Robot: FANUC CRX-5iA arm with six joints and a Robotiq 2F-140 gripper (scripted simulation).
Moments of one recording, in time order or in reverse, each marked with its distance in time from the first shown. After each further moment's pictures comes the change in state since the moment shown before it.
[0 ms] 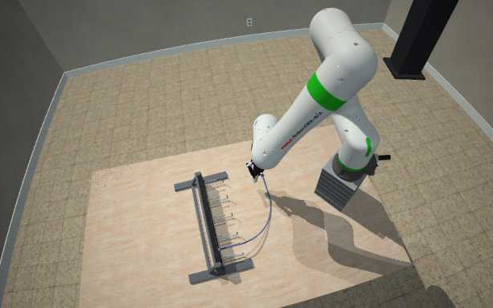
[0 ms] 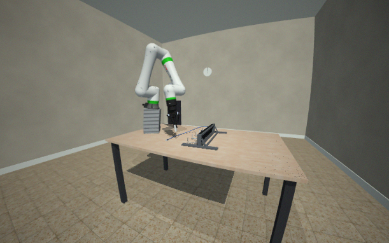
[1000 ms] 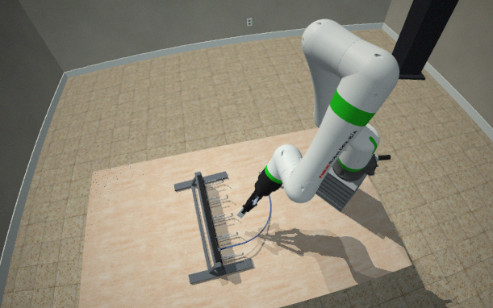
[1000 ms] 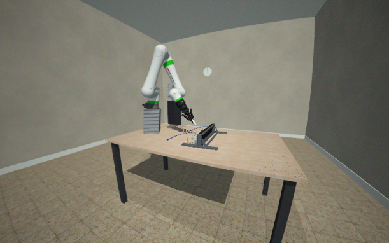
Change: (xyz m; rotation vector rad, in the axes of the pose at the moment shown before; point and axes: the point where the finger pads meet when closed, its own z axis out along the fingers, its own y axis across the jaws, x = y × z) arm -0.147 -0.144 -0.012 0.431 0.162 -0.699
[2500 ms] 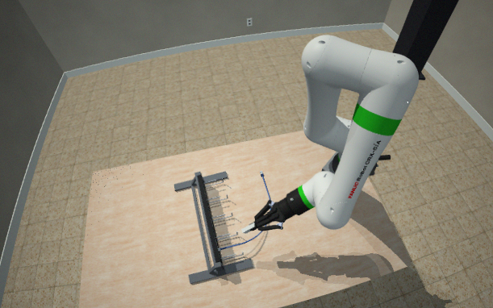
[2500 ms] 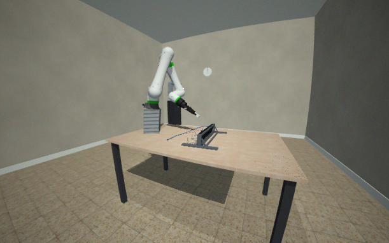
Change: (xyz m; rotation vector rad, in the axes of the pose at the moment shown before) arm -0.044 -0.105 -0.045 0.040 0.384 -0.692
